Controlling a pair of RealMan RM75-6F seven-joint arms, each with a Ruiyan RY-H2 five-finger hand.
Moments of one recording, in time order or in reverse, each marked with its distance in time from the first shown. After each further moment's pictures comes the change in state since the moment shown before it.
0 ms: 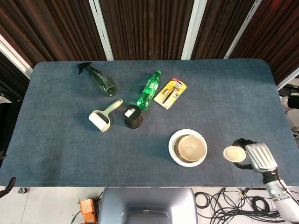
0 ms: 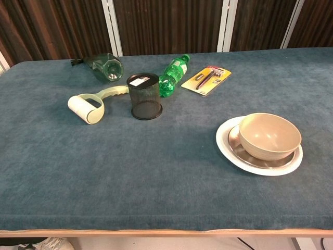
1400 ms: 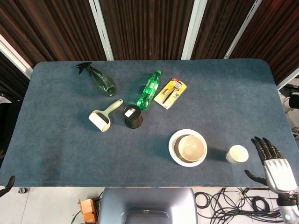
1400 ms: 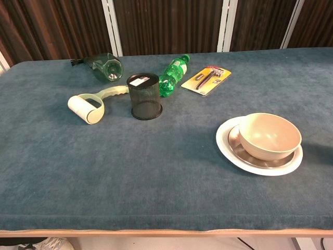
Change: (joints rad) left arm 0.006 -0.026 -0.025 -0.030 -0.044 -0.004 0.145; right arm -0.233 -0.037 0.005 -0.032 -0.116 0.348 -0.082
